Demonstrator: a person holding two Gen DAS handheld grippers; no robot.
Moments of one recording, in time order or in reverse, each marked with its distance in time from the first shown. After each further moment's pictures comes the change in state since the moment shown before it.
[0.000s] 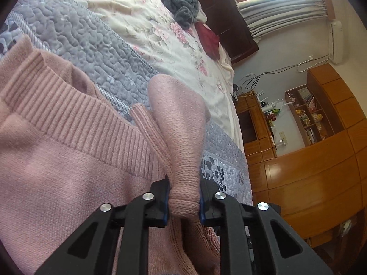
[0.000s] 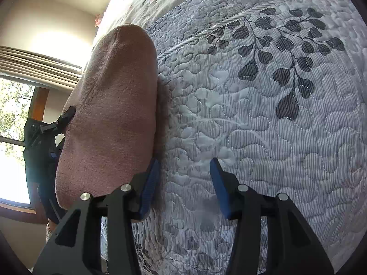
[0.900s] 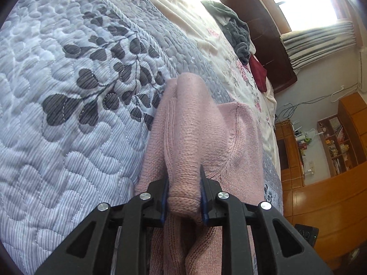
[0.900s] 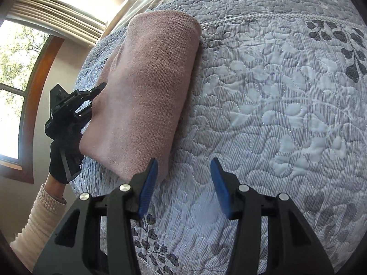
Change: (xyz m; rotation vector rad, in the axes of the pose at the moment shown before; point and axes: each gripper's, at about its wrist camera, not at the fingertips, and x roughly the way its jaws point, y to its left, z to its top) left arm -0.117 0.160 0.024 -0.138 -0.107 0.209; right arm 0.069 0.108 -0.037 -0.231 0.126 0.007
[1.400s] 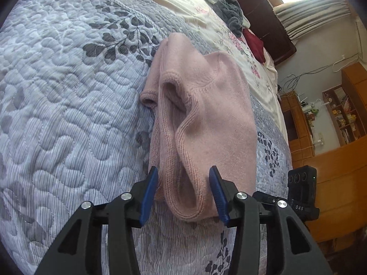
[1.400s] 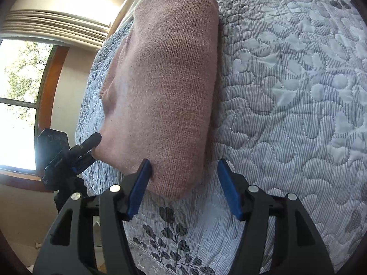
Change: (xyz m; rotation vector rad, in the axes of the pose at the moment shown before) left arm -0.050 -0.021 -0.089 0.107 0.117 0.089; right arm 0.055 0.014 0.006 0.103 0.043 0.123
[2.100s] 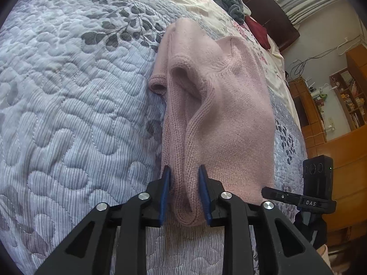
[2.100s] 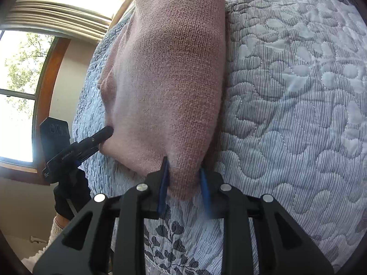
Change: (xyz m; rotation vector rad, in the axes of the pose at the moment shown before) left arm 0.013 0.002 -0.004 0.091 0.028 0.076; right arm 0.017 0.000 0.009 -0.050 0.013 -0.007
